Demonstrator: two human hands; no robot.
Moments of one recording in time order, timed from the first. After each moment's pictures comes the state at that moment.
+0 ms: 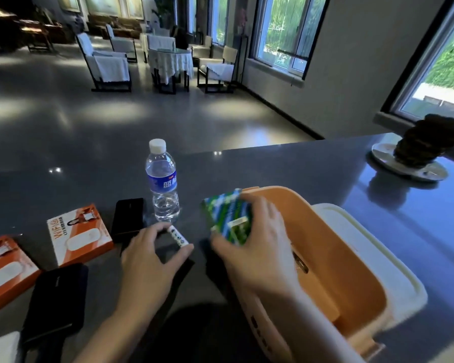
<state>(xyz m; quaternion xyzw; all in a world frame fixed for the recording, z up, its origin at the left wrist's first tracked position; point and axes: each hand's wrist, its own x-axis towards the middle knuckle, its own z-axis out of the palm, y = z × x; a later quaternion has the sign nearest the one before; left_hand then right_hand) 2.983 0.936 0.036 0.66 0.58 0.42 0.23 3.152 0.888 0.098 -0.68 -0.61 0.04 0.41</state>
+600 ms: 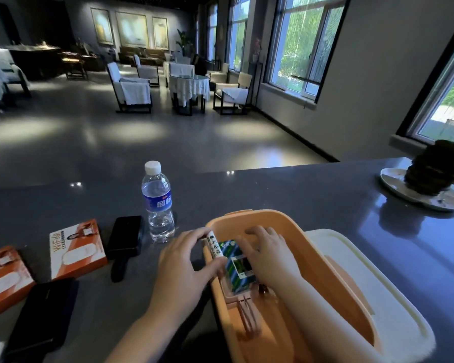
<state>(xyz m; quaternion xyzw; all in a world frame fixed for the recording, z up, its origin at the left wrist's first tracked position) 3.055 0.929 0.064 0.69 0.52 0.43 0.24 3.238 0.942 0.063 -0.75 -0.61 0.13 0.23</state>
